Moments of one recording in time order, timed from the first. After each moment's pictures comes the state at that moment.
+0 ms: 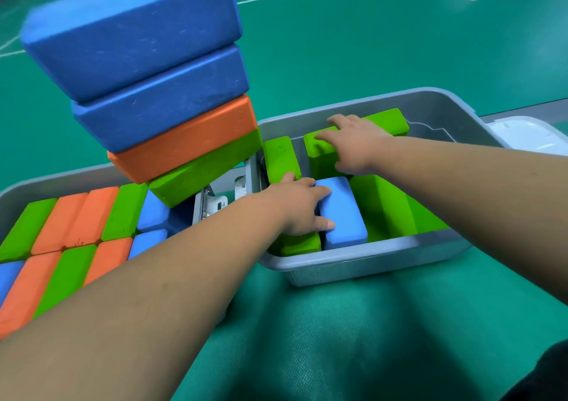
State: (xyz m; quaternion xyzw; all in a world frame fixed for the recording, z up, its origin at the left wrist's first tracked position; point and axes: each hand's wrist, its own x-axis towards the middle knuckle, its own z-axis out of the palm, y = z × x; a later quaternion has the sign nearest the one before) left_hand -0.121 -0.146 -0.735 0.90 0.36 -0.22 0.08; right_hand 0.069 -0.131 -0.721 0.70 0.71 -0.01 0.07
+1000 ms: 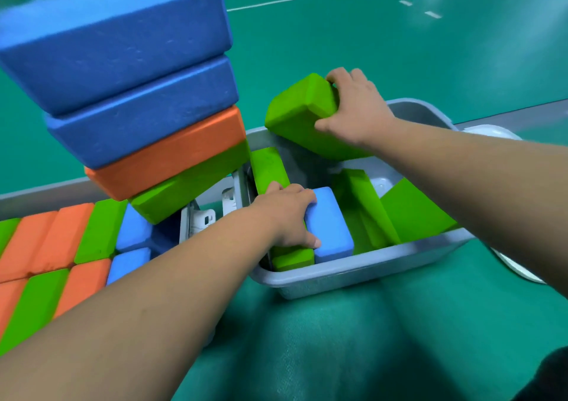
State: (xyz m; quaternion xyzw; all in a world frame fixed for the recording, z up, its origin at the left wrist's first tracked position) left_hand -0.129 -0.138 -0.742 0.91 0.36 -0.17 0.11; right_hand 0.078 -0.121 -0.672 0.77 0.59 -0.03 -0.24
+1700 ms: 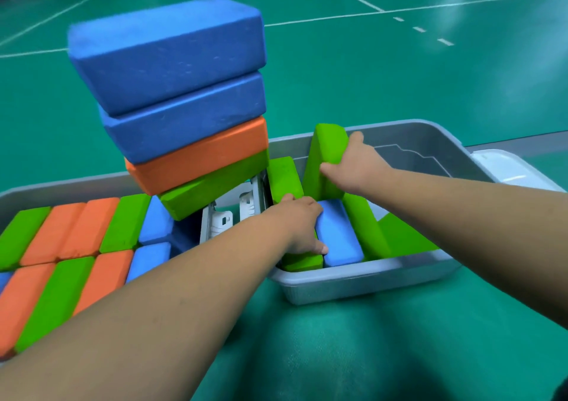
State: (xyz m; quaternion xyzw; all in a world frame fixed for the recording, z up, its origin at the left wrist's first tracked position) left_hand -0.137 -0.148 -0.734 0.92 0.34 -0.17 0.07; right_hand 0.033 -0.147 -0.708 0.83 0.50 -0.16 -0.19
